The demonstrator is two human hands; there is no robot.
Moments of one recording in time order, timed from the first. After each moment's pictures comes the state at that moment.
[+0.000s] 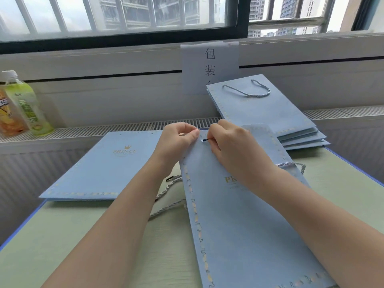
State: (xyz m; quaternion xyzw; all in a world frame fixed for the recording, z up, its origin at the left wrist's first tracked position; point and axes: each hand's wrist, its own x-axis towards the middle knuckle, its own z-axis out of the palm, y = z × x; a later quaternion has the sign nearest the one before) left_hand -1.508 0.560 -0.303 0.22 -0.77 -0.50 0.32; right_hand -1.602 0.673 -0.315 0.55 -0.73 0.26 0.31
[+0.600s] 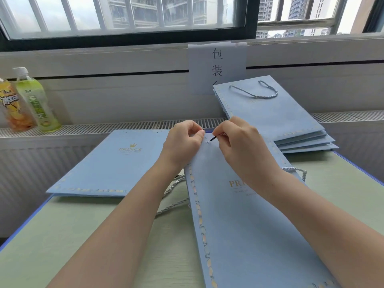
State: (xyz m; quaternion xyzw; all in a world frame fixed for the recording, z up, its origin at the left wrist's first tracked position) left_hand -1.514 0.557 -0.309 0.22 -0.83 -0.36 0.36; right_hand -1.601 0.675 -0.316 0.54 -0.71 0.38 0.26
